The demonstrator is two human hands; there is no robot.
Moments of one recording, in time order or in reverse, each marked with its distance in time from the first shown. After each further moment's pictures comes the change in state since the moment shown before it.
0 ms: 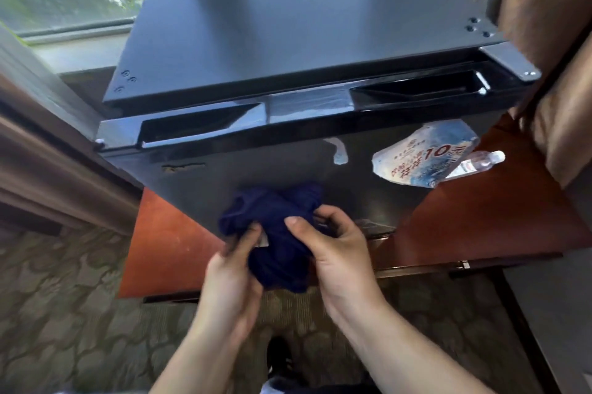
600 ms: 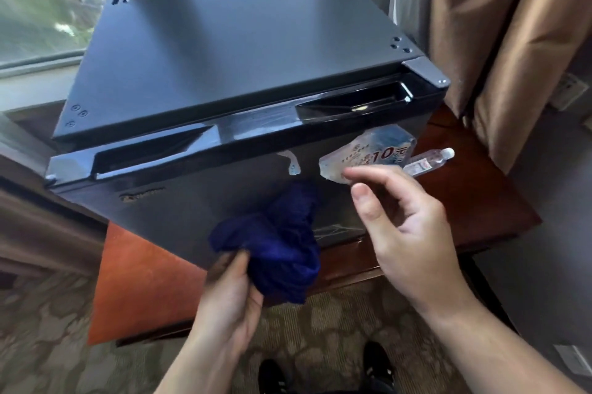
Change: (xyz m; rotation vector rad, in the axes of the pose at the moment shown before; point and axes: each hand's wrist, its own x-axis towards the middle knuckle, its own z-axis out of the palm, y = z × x) left_hand 0.016 0.002 -0.006 0.031 -0.023 -0.104; right_hand -0.033 -0.091 -0.032 -0.747 0.033 -0.713
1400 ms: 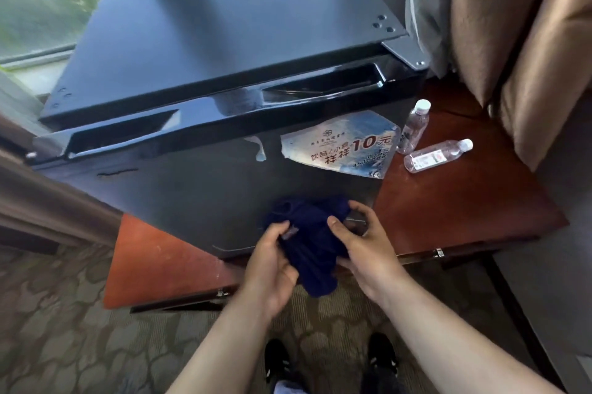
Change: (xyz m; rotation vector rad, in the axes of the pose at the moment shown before) left_hand -0.006 -0.049 0.063 -0.058 -0.031 -0.238; right_hand -0.013 0.119 0.016 0.607 -0.057 0.841
